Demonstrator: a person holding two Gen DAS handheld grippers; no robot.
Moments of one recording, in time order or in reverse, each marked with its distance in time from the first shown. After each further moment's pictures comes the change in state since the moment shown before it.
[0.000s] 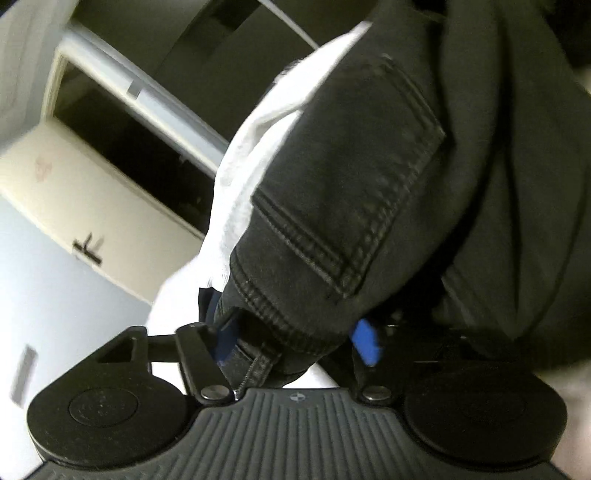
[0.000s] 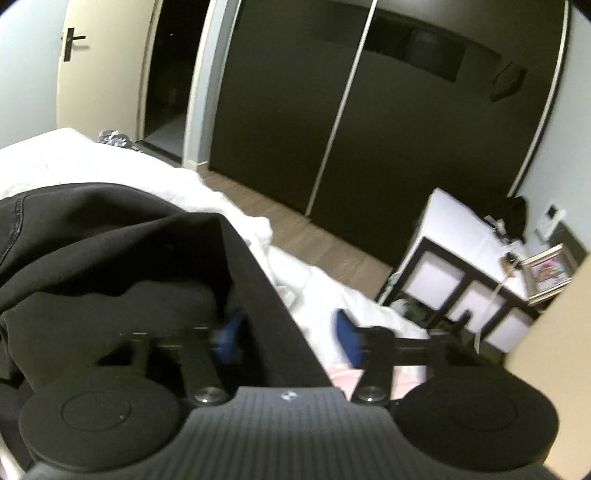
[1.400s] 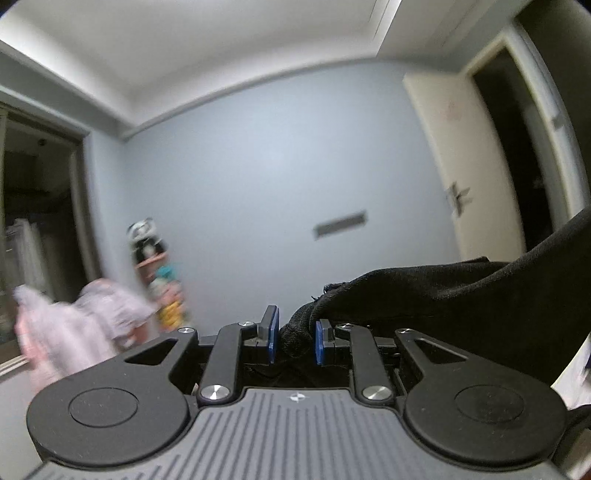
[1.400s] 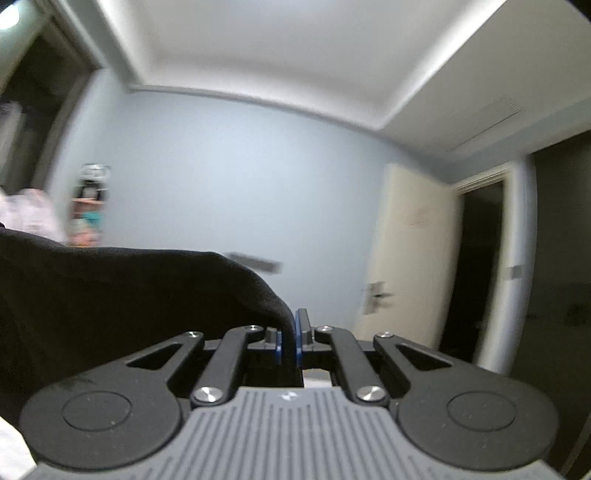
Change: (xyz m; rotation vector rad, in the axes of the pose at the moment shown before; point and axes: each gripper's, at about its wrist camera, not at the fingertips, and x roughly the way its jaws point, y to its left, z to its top) left arm -0.539 0.249 -0.207 -0.796 0.145 0.931; right arm -0.376 0.281 0.058 -0.284 -0.851 0.943
